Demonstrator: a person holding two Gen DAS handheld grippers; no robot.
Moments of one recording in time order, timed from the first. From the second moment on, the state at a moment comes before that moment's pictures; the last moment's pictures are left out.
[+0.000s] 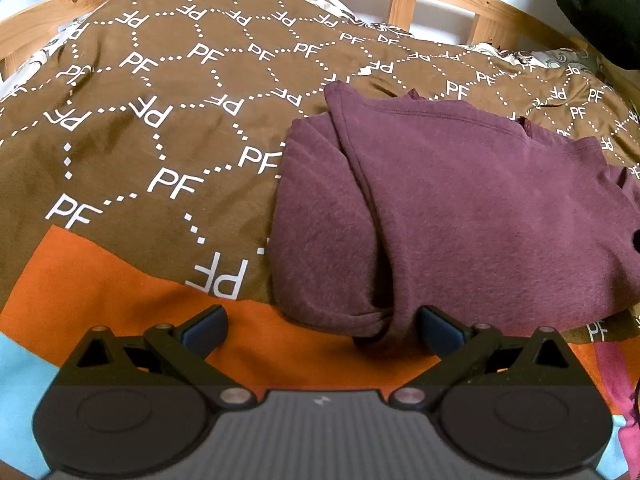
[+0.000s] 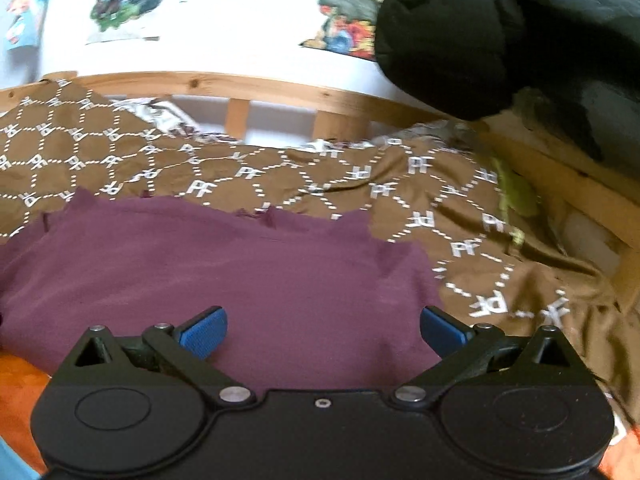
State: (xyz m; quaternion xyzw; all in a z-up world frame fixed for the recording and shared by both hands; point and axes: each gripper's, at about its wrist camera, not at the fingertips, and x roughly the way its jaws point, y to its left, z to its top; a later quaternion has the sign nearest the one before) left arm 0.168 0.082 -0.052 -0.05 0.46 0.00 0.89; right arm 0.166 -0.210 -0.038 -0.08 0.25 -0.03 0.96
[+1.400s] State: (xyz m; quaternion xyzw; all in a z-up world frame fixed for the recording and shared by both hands) left arm 0.167 0.091 -0.048 -0.10 0.43 -0.04 0.89; right arm 0.167 -0.170 -0.097 -0.07 0.26 0.02 0.96
